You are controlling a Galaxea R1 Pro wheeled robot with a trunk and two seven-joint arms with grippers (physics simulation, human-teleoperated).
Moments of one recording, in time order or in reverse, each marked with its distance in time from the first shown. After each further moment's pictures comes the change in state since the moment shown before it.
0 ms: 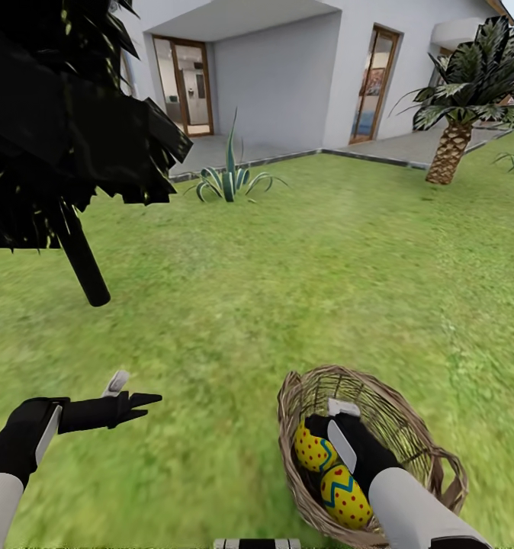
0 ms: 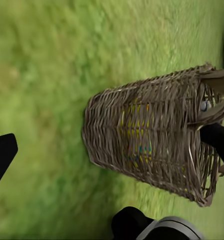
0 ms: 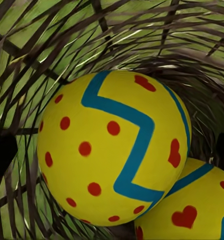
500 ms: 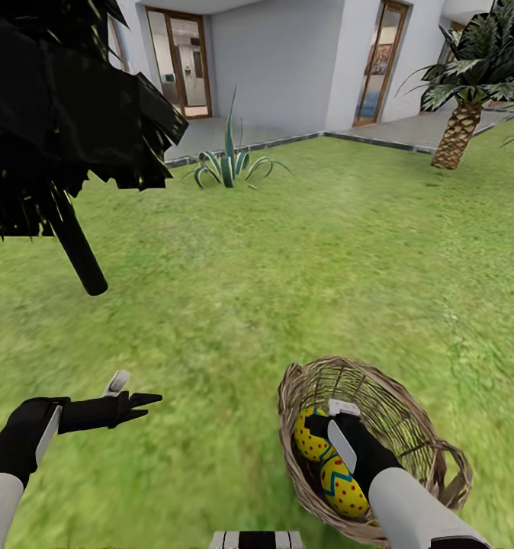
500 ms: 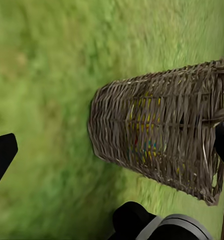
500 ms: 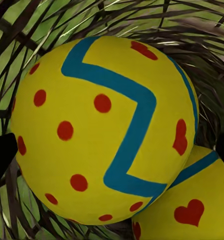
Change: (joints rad) left arm 0.000 -0.001 0.000 0.000 0.000 0.000 0.000; right arm 0.000 0.000 0.000 0.000 0.000 -0.004 0.000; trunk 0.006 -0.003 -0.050
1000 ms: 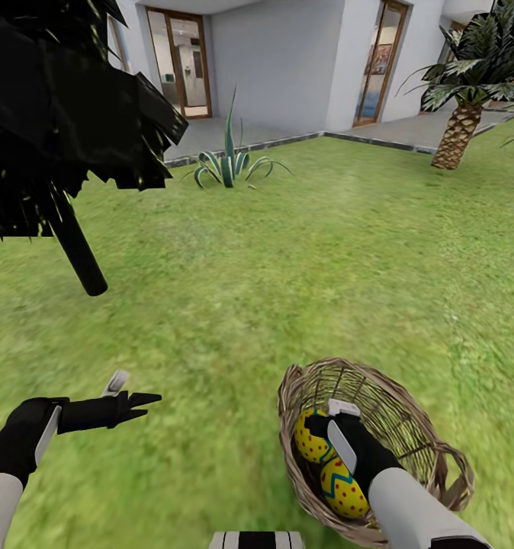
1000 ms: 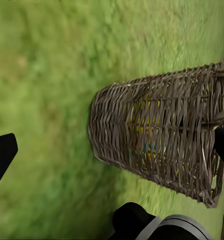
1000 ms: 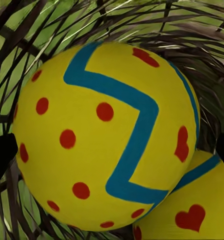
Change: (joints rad) left arm 0.000 0.001 0.004 0.000 0.000 0.000 -0.002; right arm 0.000 0.000 0.002 0.000 0.000 -0.001 0.000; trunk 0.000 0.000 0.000
